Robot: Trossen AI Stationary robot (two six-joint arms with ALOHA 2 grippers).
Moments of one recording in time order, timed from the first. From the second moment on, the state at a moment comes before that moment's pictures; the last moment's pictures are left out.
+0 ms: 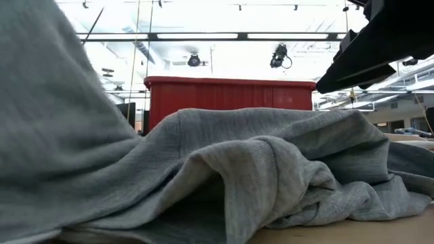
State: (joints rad) left arm -0.69 2.00 1.76 -1.07 -0.13 -0.14; right arm 0.66 1.62 0.81 0.06 0.51 0.61
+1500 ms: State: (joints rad) left arm -0.45 2.00 1.40 -0.62 -0.26 0.49; right arm 0.66 1.62 0.81 0.05 0.48 0.62
